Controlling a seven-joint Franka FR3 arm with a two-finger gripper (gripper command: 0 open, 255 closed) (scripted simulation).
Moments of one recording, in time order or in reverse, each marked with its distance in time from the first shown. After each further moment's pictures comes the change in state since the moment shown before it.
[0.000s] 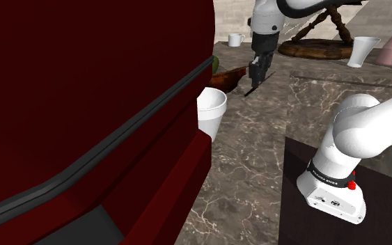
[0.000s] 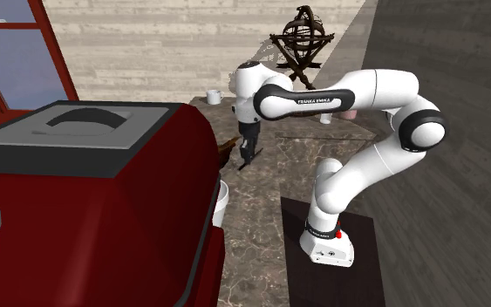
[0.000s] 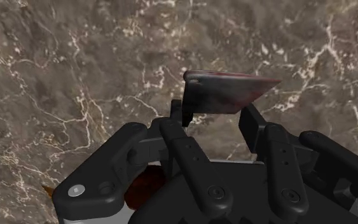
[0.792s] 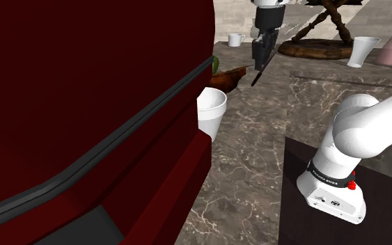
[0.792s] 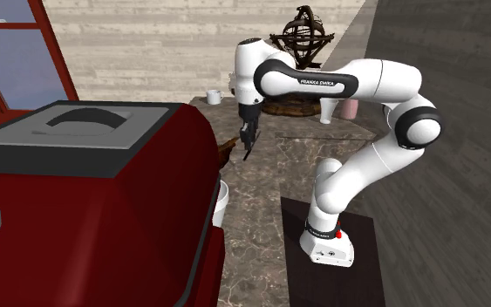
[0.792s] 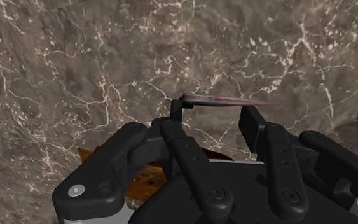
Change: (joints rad) arm -0.005 0.039 -0.004 0.184 -0.005 -0.144 -0.011
